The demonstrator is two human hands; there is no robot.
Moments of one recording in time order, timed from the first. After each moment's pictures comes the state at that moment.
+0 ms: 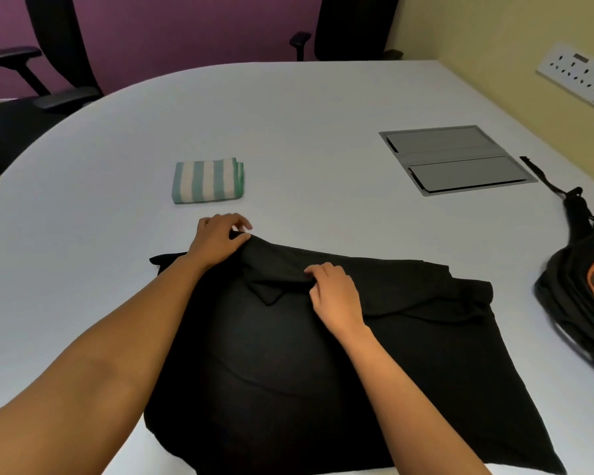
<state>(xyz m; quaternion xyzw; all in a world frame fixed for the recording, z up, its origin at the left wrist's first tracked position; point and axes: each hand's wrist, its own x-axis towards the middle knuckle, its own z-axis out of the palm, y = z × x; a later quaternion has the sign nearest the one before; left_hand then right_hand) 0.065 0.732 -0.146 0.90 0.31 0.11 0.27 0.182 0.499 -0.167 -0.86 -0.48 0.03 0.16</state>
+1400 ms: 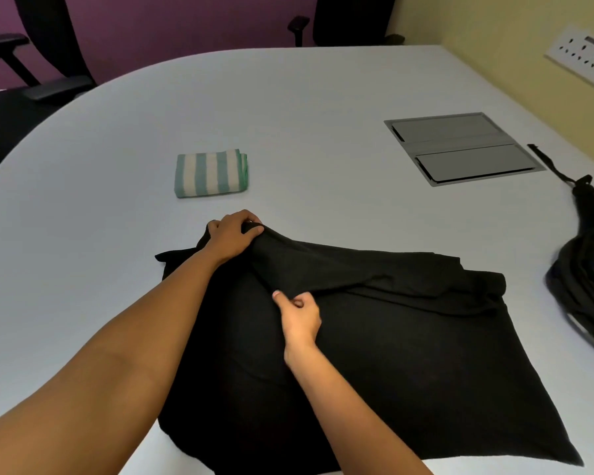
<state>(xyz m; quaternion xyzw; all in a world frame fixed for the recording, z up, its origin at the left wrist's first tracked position) 0.079 0.729 -0.151 0.86 0.36 0.09 0.34 0.086 0.546 -0.178 -0.77 0.07 0.31 0.55</state>
